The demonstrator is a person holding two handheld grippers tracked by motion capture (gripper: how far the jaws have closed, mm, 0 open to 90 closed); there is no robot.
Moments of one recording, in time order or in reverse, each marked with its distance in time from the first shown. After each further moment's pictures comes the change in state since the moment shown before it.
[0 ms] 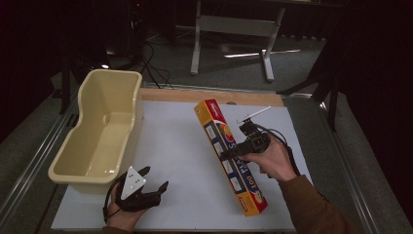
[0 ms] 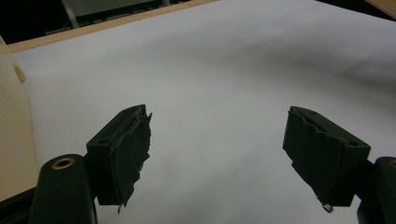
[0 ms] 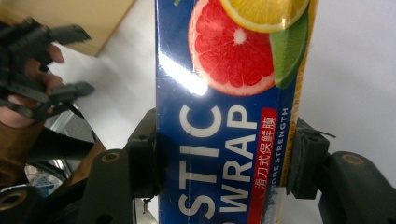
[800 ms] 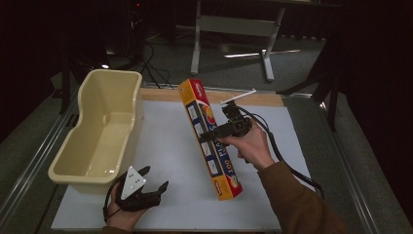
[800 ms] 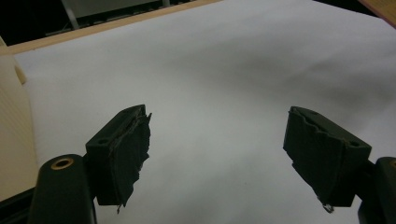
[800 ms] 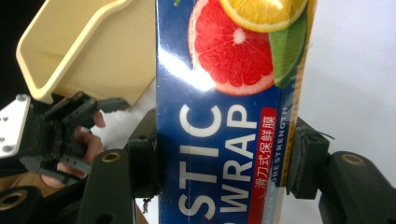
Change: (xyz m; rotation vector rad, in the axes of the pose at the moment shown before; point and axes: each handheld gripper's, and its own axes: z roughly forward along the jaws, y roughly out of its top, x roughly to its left) left arm 0.000 0.000 0.000 -0.003 0.002 0.002; right arm 0.029 0.053 0.010 -0.111 0.057 0.021
